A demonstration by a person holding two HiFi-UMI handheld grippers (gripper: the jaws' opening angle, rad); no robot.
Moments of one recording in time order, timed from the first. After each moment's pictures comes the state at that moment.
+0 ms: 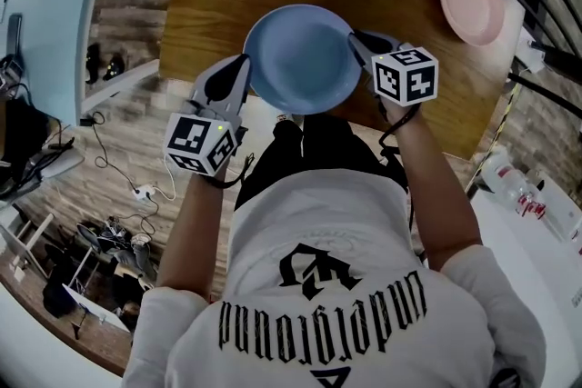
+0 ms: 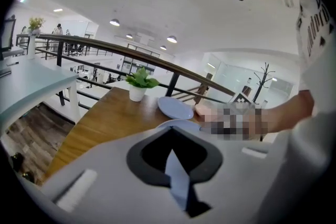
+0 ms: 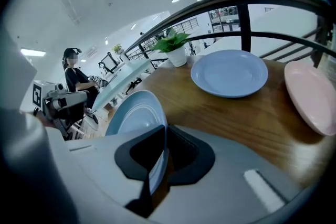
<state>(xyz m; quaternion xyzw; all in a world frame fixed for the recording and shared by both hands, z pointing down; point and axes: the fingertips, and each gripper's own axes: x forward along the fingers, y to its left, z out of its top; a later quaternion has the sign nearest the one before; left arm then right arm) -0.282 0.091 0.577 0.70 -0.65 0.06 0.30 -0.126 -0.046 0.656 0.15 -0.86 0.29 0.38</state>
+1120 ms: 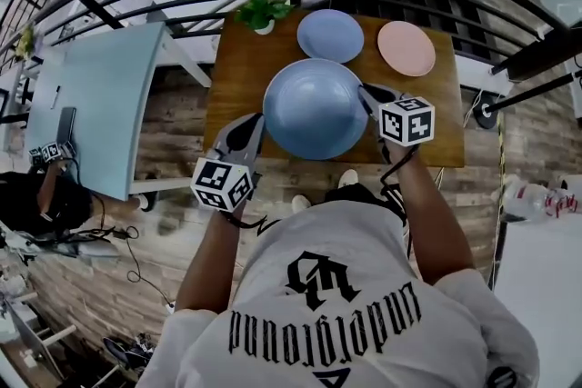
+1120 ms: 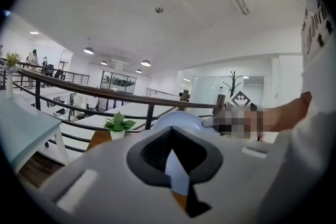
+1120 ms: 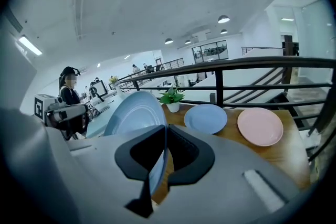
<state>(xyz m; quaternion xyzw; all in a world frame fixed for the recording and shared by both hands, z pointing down) -0.252 0.137 0.412 0.79 -0.60 0.03 0.14 -0.059 -0.011 0.450 0.29 -0.90 0.22 0.22</state>
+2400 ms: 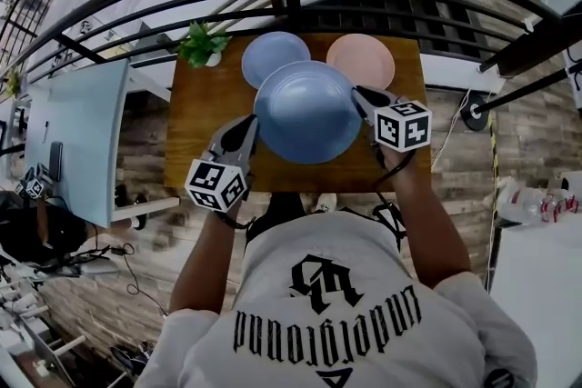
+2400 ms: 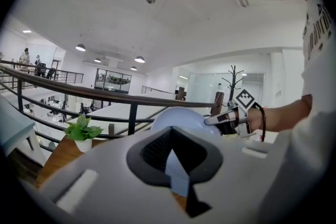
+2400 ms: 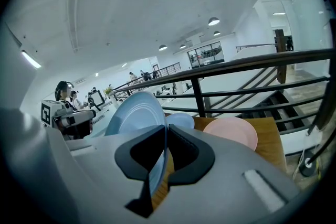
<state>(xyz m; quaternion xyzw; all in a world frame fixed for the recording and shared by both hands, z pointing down) -0.107 -0.020 0.407 0.80 -0.58 0.04 0.14 0.090 -0.147 0.436 0.30 -0.90 0.24 0.18</state>
